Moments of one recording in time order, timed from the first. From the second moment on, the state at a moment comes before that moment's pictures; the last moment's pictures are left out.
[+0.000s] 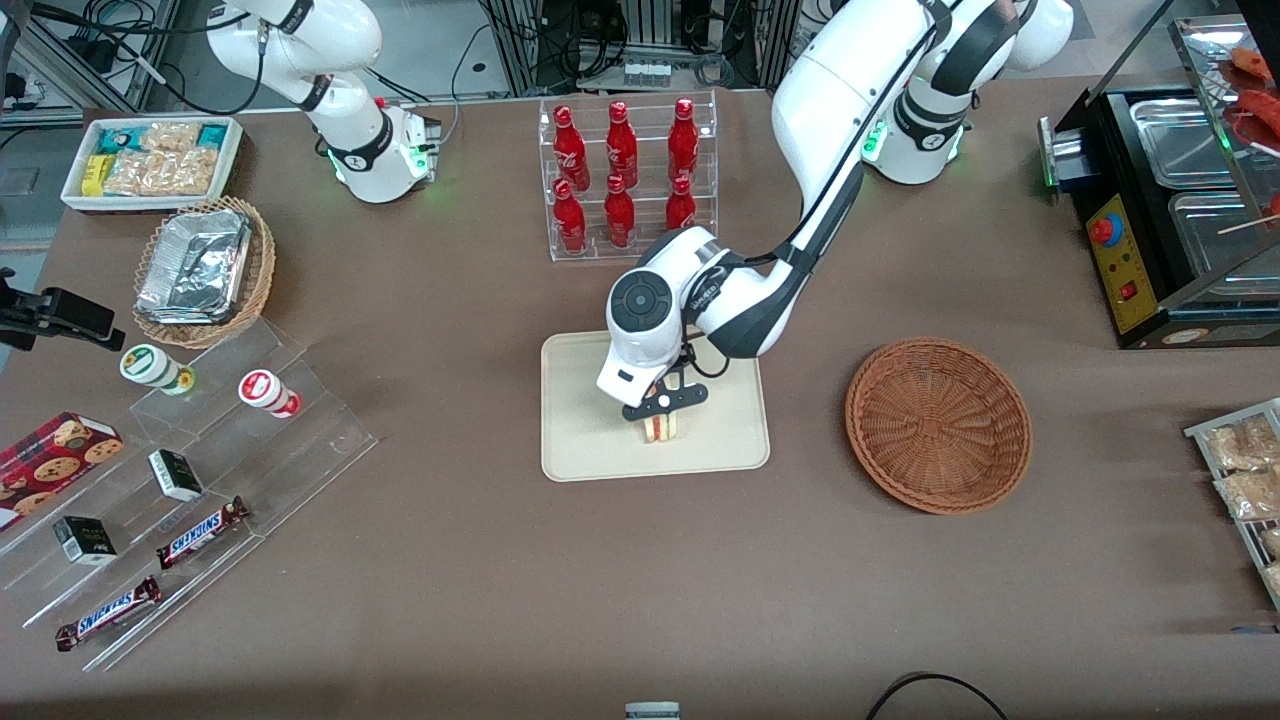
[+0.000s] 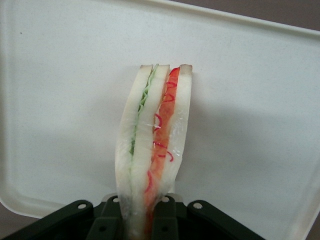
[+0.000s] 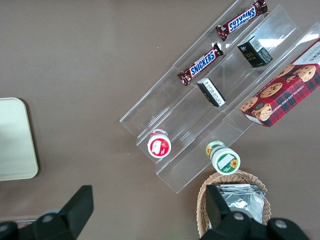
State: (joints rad) arm -0.71 0.77 -0.10 -1.40 0.00 2.07 -1.05
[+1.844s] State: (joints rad) arm -0.54 0.52 -0.05 -1.33 0.04 1.65 -0.93
